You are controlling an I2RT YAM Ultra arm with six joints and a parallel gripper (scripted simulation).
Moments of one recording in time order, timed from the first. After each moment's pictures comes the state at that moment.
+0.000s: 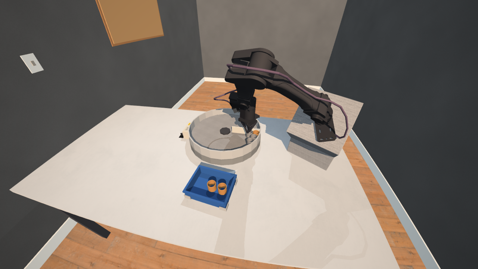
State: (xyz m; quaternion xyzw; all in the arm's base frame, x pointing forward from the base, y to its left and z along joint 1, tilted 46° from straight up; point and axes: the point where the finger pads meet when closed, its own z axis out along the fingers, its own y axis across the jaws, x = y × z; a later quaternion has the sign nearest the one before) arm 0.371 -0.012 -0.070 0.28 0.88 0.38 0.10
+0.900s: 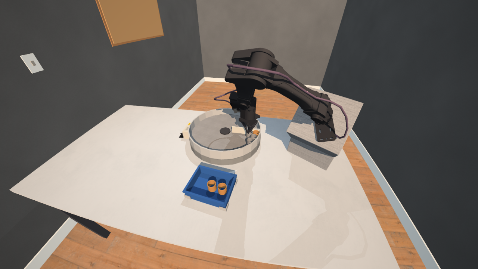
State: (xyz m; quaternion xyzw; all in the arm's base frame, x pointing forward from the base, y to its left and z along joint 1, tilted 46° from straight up) arm 0.368 -0.011 -0.071 0.28 0.88 0.38 0.09
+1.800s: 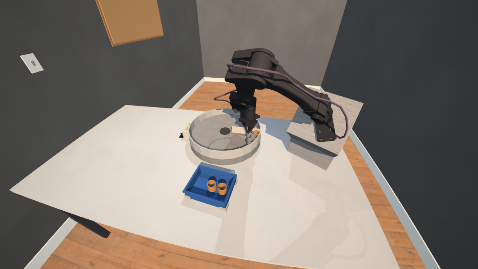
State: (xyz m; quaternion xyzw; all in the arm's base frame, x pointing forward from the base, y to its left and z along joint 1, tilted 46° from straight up) arm 0.368 -0.011 -0.071 0.28 0.88 0.38 0.09
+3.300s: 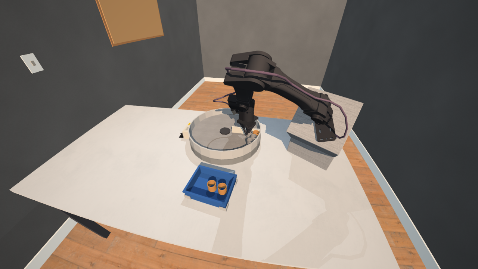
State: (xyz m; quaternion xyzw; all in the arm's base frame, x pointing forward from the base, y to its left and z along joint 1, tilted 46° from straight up) arm 0.380 -0.005 -0.075 0.28 0.88 0.38 0.09
